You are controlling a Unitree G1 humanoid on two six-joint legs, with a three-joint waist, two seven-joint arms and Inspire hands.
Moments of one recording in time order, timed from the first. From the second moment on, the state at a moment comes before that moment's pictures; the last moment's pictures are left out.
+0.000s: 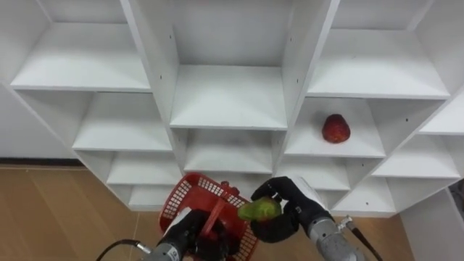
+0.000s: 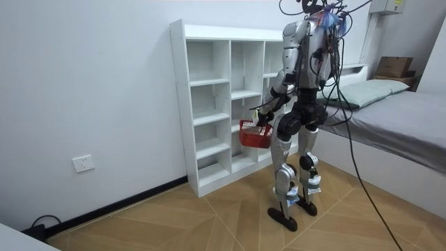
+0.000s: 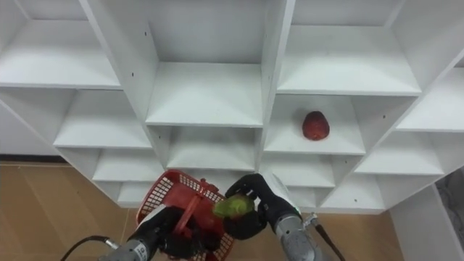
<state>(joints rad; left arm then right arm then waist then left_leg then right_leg) 0.02 0.17 -0.36 0.71 0.08 -0.05 -0.10 0.05 -0.23 0.37 0.44 -0.35 -0.05 -0.02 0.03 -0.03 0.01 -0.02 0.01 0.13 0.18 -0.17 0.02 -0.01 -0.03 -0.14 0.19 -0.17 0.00</state>
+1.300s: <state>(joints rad) -0.01 0.17 -0.44 0.70 0.17 -0.05 -0.16 -0.18 -0.17 0.42 0.86 -0.32 -0.05 0.01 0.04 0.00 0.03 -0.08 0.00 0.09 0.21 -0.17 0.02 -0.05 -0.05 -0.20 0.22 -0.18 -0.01</state>
